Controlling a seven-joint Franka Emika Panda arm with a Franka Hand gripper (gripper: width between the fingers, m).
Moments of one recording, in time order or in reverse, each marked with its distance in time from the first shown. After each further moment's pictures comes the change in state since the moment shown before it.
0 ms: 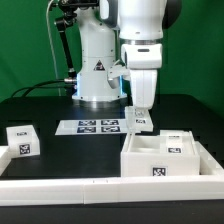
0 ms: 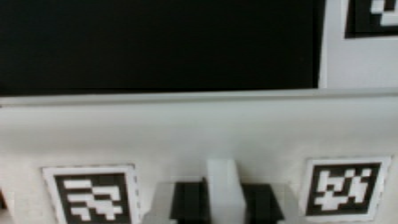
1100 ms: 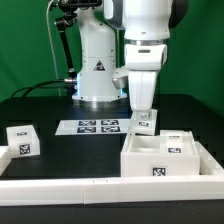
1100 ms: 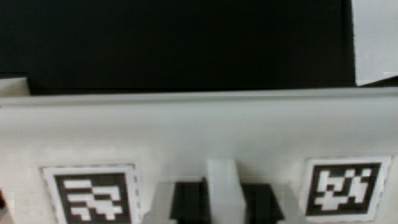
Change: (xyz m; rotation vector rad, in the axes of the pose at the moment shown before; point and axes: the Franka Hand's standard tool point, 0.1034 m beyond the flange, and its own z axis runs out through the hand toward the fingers) arm 0.009 0.018 0.000 0.001 0.015 0.075
